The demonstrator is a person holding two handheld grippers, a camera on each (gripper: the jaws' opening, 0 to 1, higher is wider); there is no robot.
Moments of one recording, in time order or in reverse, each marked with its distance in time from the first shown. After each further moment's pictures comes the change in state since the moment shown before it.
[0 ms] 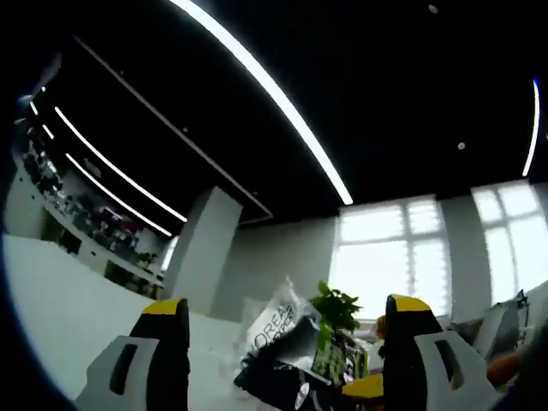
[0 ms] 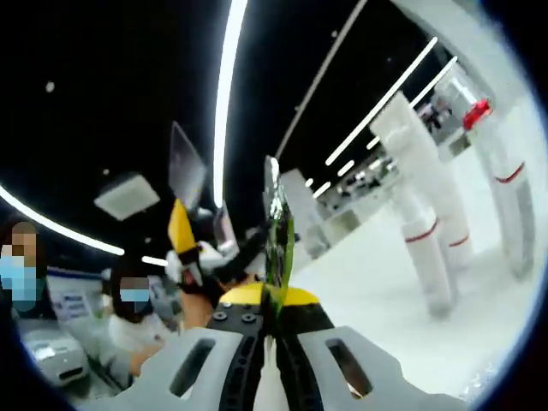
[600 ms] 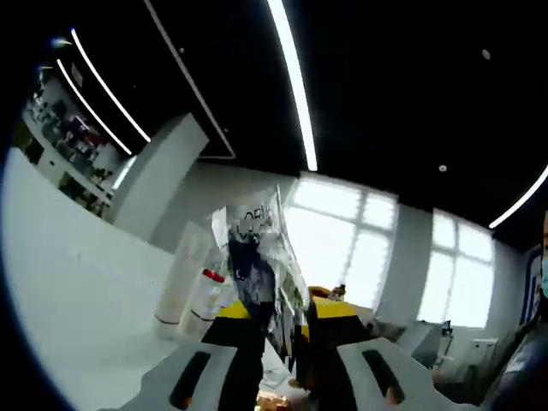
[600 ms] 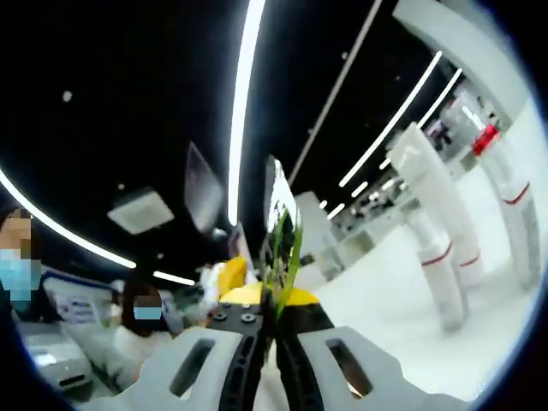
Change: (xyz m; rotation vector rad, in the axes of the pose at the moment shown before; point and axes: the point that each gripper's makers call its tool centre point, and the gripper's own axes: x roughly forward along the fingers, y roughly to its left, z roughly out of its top) left arm -0.009 -0.039 -0.046 -0.303 0.263 -0.244; right arm 0.006 0.031 0.003 -0.009 -0.023 0.101
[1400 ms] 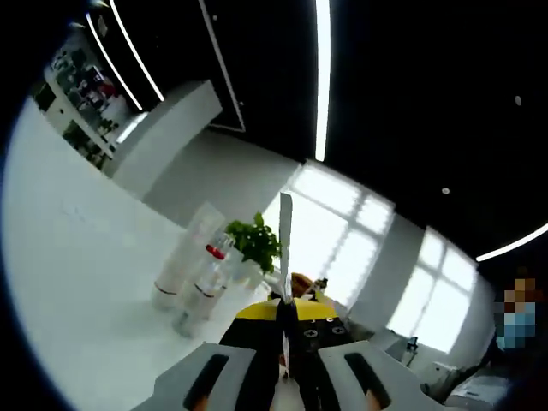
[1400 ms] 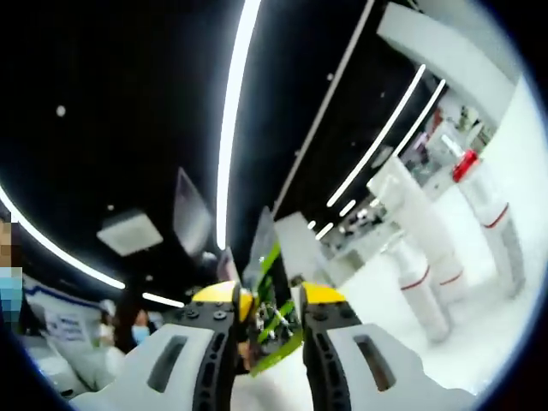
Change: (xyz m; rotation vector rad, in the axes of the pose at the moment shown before) left arm -0.024 0.000 0.001 -0.222 0.130 -0.057; right arm -0.007 -0.024 0.030 0.022 -0.099 -0.087
